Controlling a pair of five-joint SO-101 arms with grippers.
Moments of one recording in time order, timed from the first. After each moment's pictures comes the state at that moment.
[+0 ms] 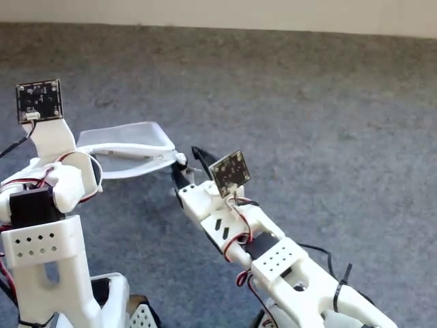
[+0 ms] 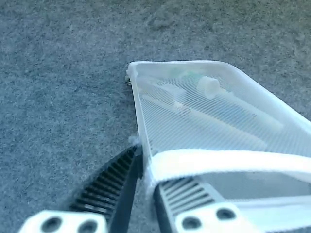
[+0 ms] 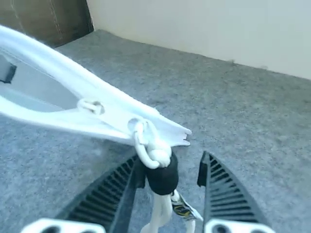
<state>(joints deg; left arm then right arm) -17.5 -49.7 31.3 77.0 5.2 -42.6 -42.0 77.7 -16.6 -2.0</state>
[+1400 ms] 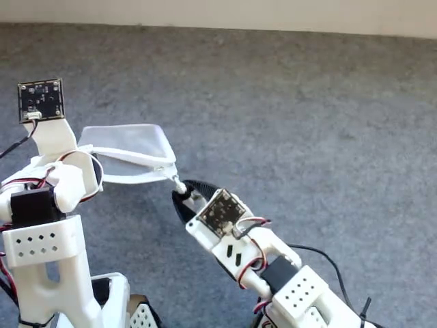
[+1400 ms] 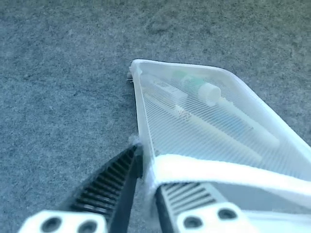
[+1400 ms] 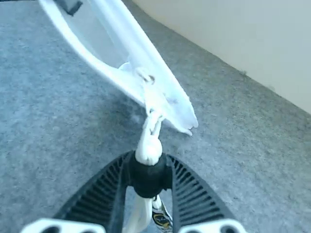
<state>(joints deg) -17.1 -49.7 31.3 76.4 4.9 -47.0 -73.2 87.8 7.2 14.2</state>
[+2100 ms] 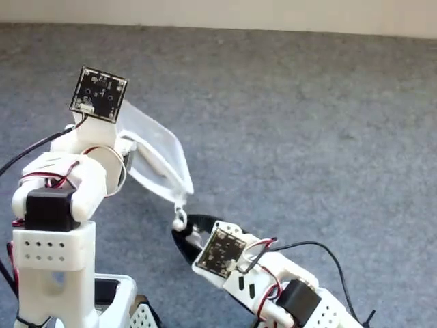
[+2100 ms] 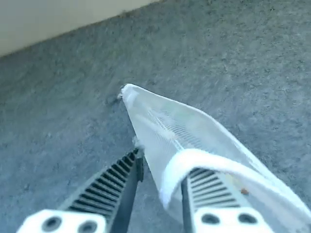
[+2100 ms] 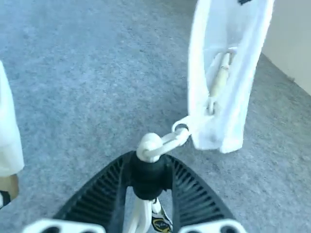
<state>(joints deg) -3.6 -49.7 23.7 73.6 -11.8 -56.3 -104.8 87.9 44.4 19.7</state>
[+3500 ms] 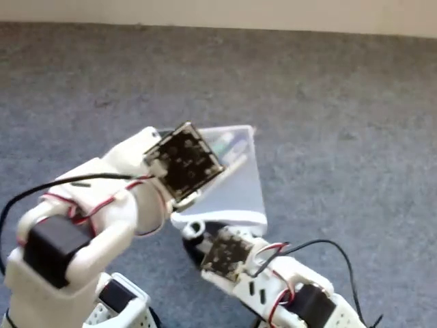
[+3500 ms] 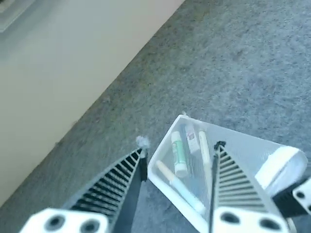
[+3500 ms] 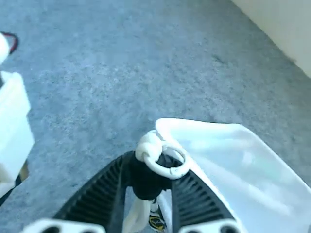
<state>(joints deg) 27.5 -49.9 5.6 84.4 -22.5 -53.2 -105.1 78.3 57.3 19.8</state>
